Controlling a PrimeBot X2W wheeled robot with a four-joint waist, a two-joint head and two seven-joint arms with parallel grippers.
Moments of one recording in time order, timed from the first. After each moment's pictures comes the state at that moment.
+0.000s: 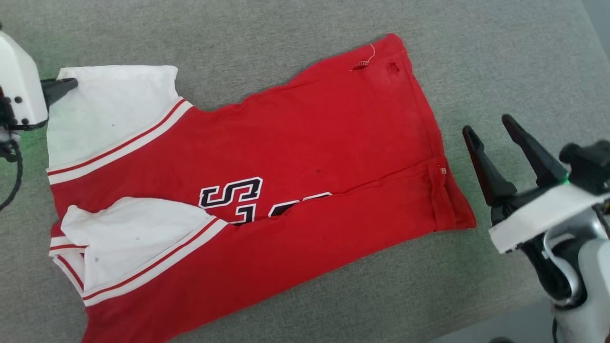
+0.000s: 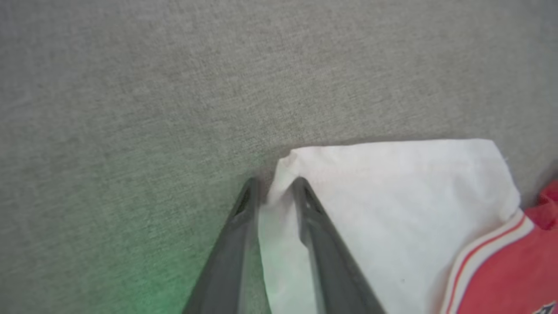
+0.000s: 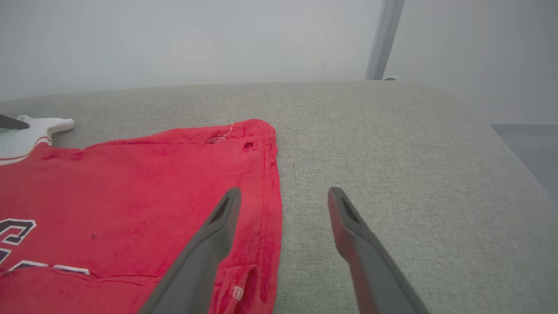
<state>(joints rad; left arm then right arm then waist) -1.22 0.79 -1.03 0.80 -1.34 -0.12 0.59 -0.27 -0.30 0.13 -0.04 0.47 0.13 0.09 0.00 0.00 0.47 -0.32</state>
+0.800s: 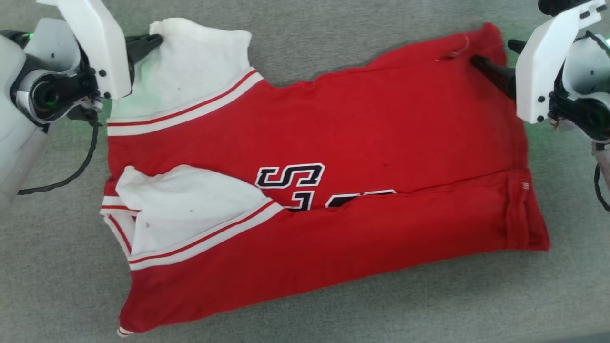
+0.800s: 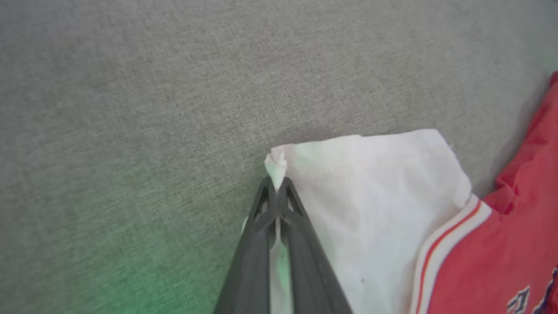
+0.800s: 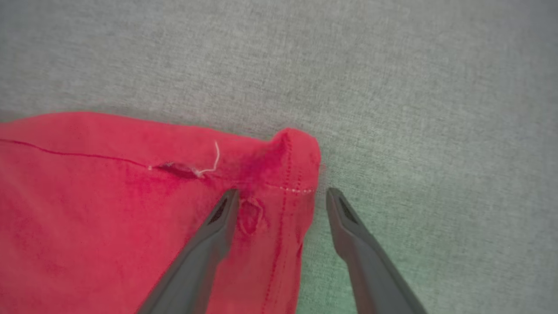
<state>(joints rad) -1.30 0.67 -1.07 0.66 -1.35 -0.13 0.50 -0.96 -0.47 0.41 0.44 0.66 0.13 0.74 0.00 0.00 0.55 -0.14</state>
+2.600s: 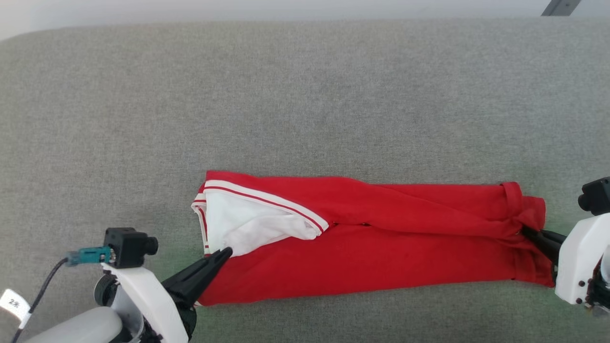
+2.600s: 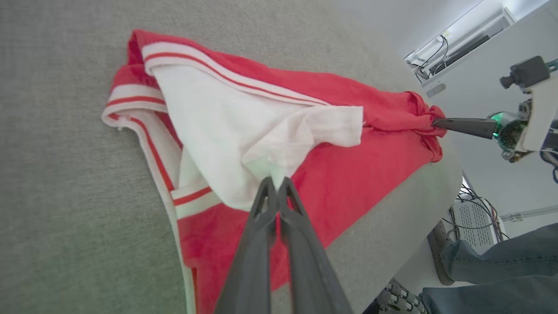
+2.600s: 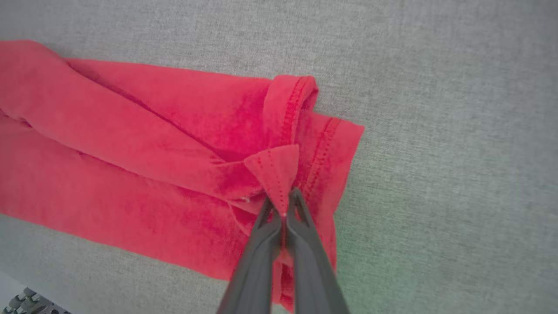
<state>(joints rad) -0.57 0.90 -1.24 0.04 -1.43 -0.07 -0.25 -0.16 -0.58 0.10 0.03 0.74 0.13 0.70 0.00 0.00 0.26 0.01</state>
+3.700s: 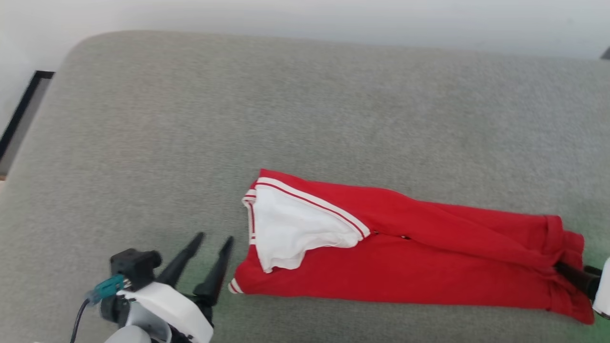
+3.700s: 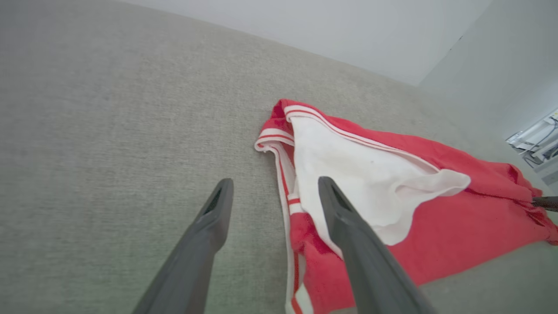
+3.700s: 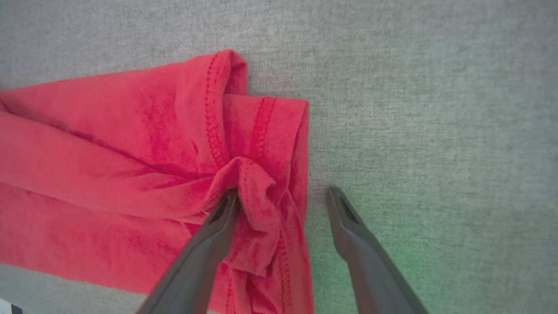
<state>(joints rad) -0.23 0.50 -0.66 0.28 -0.90 -0.03 -0.26 -0.12 -0.50 -0.12 0.27 0.75 0.13 0.78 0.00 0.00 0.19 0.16</state>
